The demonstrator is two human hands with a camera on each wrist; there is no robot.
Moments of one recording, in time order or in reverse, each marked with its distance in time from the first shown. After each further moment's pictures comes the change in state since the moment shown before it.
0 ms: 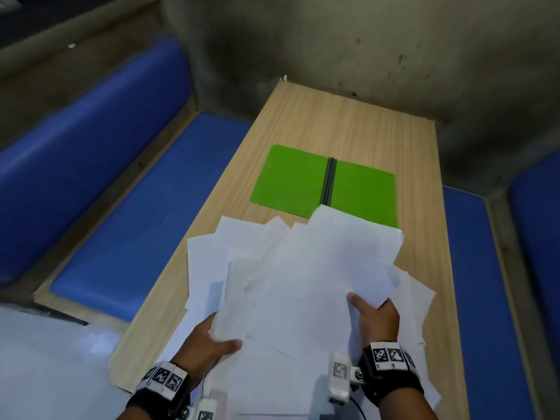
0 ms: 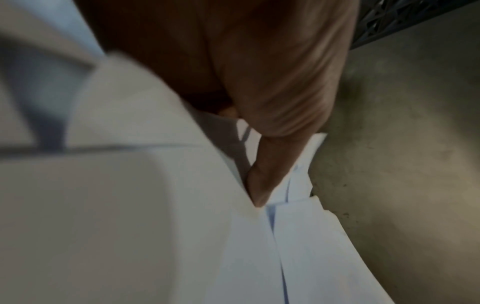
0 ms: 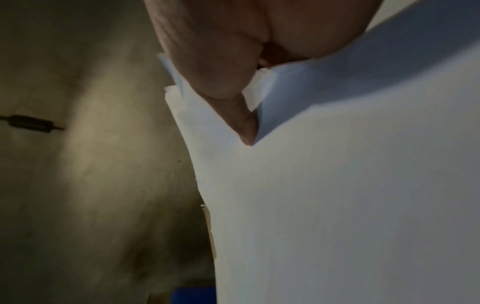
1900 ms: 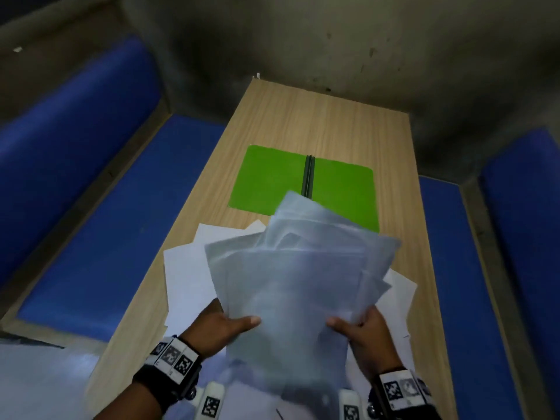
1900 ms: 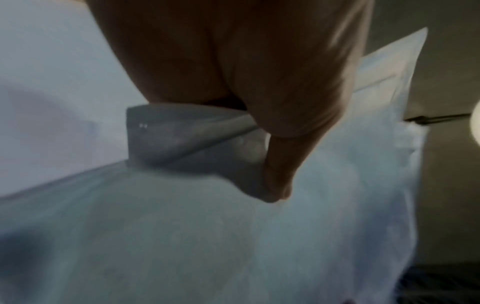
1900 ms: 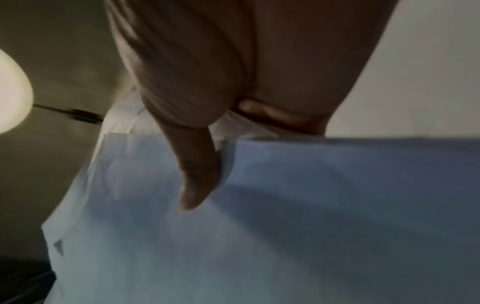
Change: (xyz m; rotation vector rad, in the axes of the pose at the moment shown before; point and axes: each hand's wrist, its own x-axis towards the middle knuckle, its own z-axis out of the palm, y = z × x) left_hand 0.021 0.071 0.053 0.298 -0.183 0.229; right_hand -0.013 0.005 -0.034 0.010 -0.419 -0.076
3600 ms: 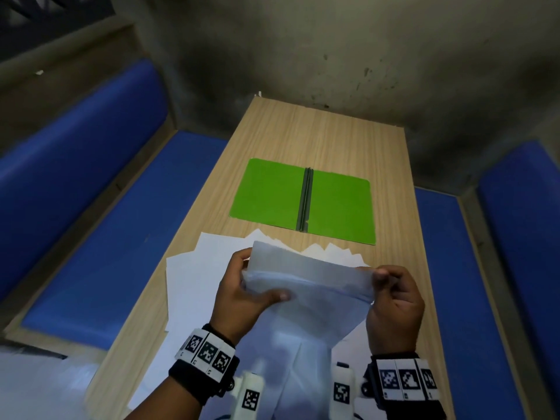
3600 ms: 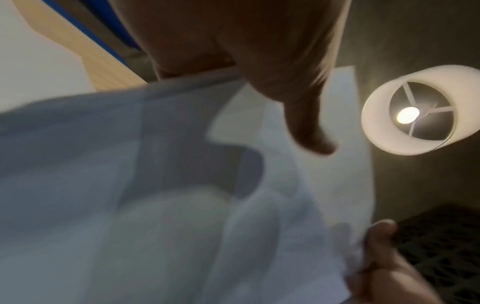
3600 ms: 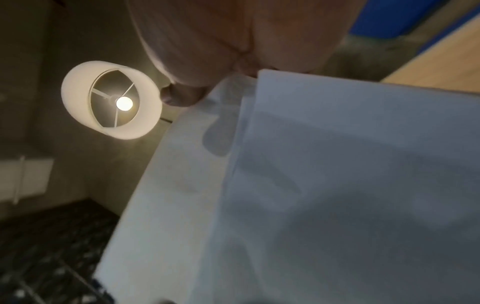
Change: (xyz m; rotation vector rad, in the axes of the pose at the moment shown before) left_hand 0.002 0.069 0.052 -0.158 0.272 0.381; right_hand -0.014 -0.098 0.016 0.077 0.350 -0.639
